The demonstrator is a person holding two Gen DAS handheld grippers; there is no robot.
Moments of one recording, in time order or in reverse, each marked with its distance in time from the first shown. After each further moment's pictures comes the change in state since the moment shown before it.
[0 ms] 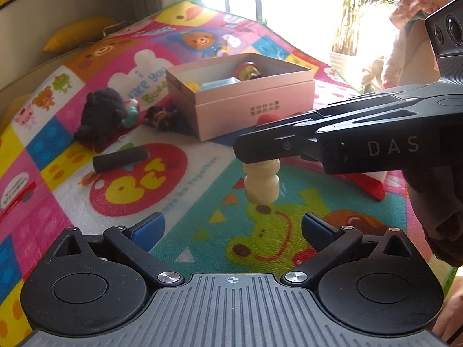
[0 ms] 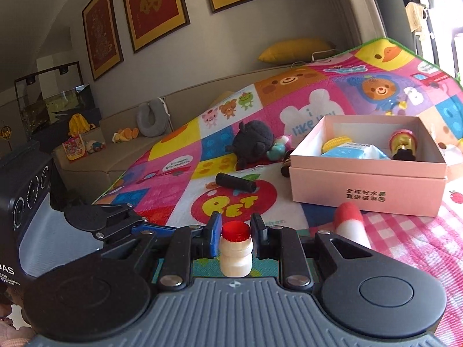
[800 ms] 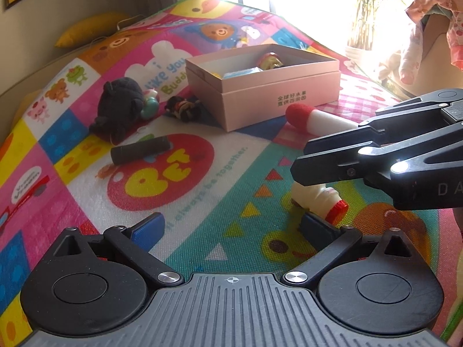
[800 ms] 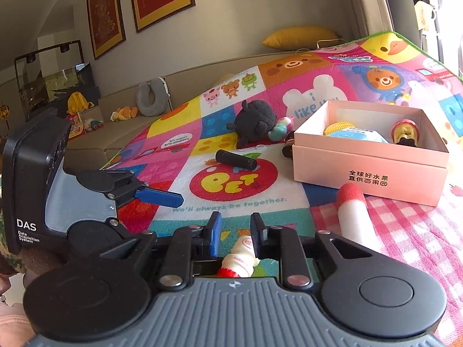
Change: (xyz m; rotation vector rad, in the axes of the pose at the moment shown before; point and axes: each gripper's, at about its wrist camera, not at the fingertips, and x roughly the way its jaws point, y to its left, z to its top) left arm 0.009 0.014 -0.006 -0.001 0.022 0.057; right arm 0.000 0.009 -0.015 -0.061 0.064 -0.028
